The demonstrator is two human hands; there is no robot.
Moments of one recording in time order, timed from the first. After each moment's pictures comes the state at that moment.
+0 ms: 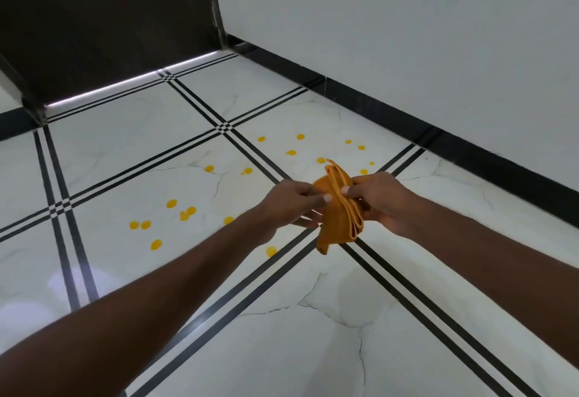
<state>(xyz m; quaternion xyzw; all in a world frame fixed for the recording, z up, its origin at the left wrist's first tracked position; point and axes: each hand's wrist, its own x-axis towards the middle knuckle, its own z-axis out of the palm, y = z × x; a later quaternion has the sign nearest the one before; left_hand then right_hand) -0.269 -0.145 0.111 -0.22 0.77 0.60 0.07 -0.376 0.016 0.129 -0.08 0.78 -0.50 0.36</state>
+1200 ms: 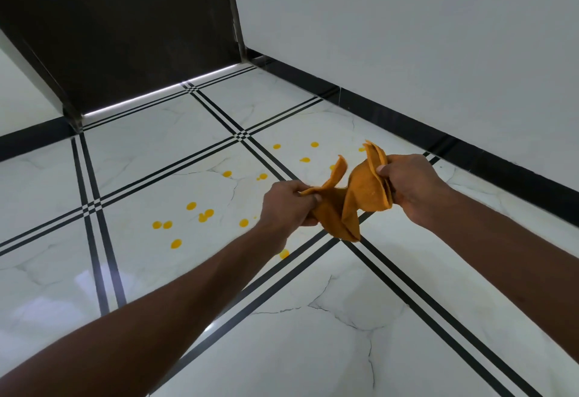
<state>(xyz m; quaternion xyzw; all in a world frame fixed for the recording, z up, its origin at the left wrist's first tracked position) -0.249 -0.129 0.120 -0.34 0.73 0.57 -0.13 -0.365 0.021 0.178 -0.03 0.83 -0.50 0.23</state>
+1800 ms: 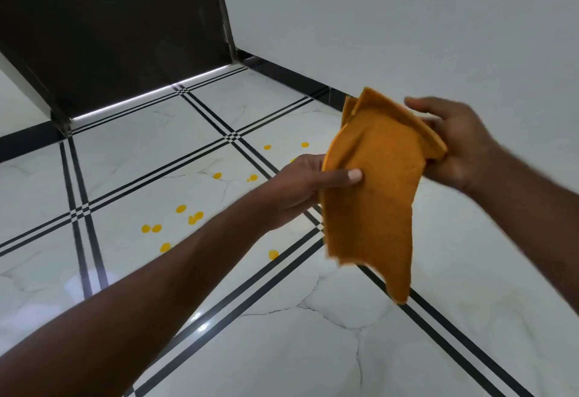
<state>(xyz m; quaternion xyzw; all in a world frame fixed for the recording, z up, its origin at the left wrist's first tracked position) -0.273 -0.112 0.173 -0.08 0.69 0.72 0.08 -0.401 0.077 0.230 -0.07 0.58 -0.72 0.37</state>
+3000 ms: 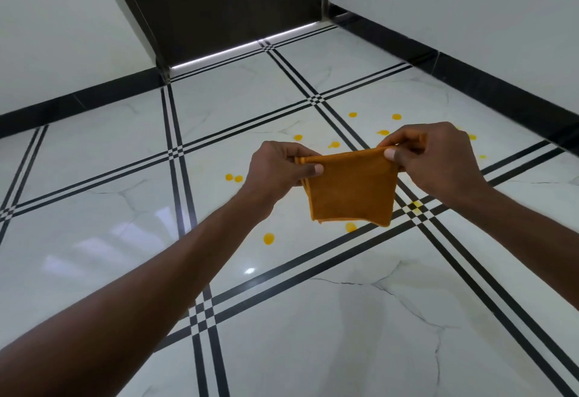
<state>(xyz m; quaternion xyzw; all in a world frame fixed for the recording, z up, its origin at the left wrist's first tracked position) -0.146 -0.230 0.127 -0.36 0.78 0.49 -0.18 -0.321 -0.055 0.136 -0.39 0.82 -0.42 0.08</state>
